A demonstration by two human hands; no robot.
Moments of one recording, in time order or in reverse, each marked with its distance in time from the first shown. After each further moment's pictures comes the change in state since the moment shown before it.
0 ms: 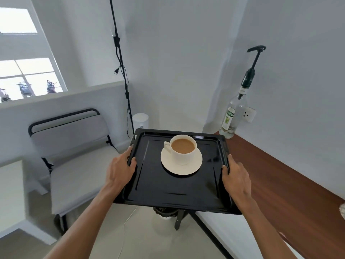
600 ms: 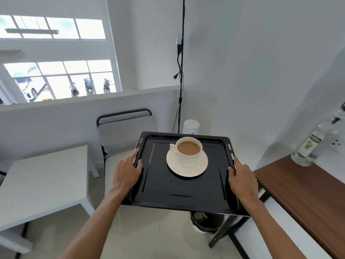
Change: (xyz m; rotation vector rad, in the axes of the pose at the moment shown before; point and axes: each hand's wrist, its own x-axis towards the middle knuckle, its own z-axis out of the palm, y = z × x) left_hand 0.005 -0.144 -0.124 0.037 0.134 -0.217; right_hand 0.001 -0.179 0.089 0.056 -0.112 -0.265
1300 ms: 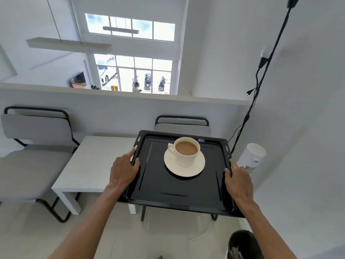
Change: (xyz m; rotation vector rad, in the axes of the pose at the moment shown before) left_hand 0.044 -0.178 -0.133 0.132 0.198 -0.328; right_hand 0.049 -0.238 0.132 0.118 -0.114 -0.370
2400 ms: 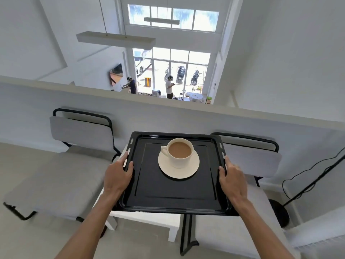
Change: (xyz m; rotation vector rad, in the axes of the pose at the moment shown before) left_hand 0.262 -0.260 -0.076 0.022 0.207 -0.172; right_hand 0.184 -0.306 0.255 0.072 -0.126 -0.169
